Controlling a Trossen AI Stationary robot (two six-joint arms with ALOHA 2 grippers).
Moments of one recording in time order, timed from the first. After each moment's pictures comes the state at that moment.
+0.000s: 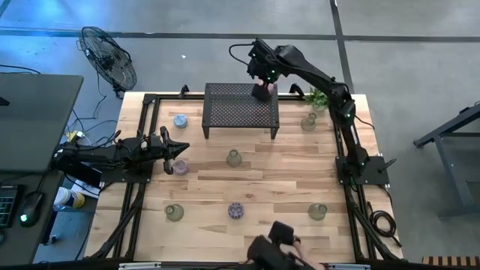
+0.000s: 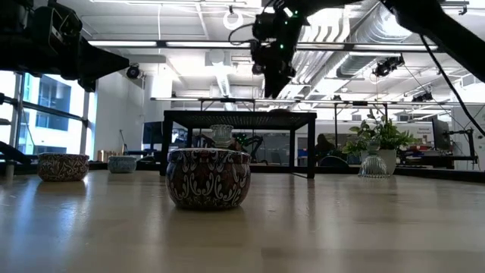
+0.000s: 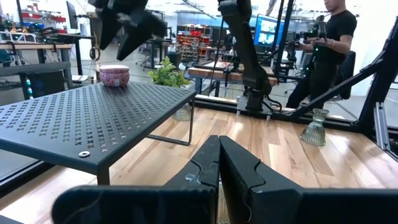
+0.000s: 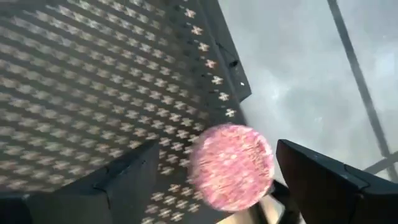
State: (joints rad) left arm -0.07 0.04 0.02 0.10 -0.33 -0.08; right arm -0.63 2.15 2.33 -1.29 0.09 -0.26
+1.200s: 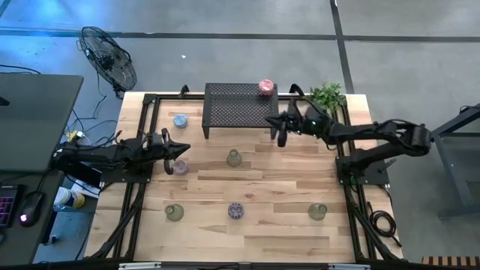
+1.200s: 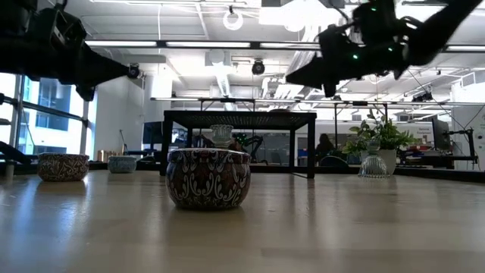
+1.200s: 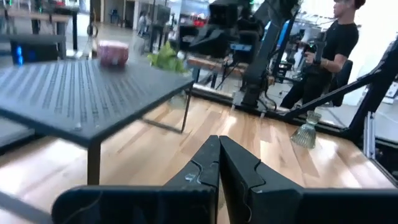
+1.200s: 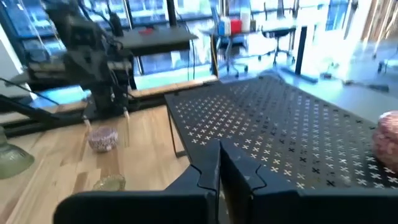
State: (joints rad) left arm -0.07 0.07 0.03 0.06 -0.33 -0.22; right arm -0.42 1.28 0.48 0.71 -0.11 0.07
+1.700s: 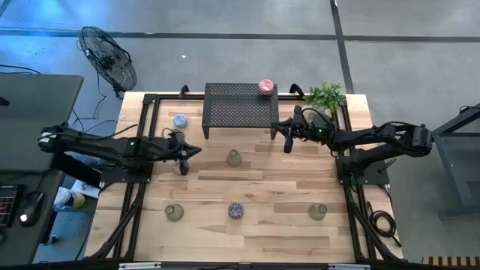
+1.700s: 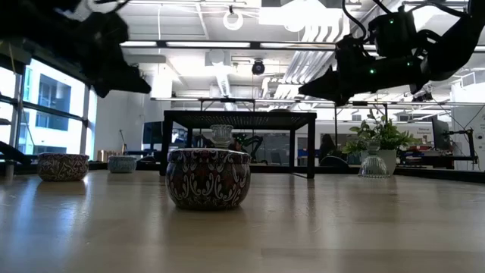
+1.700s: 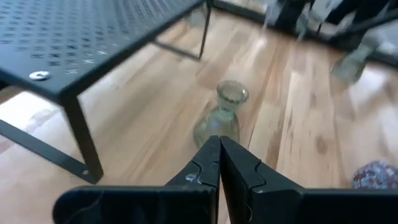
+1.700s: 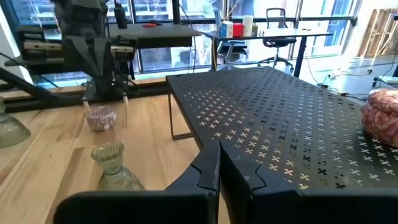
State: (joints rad) left arm -0.07 0.72 0.37 -0.08 -0.34 -0.35; right arm -0.42 1.27 0.32 0.88 -0.12 0.00
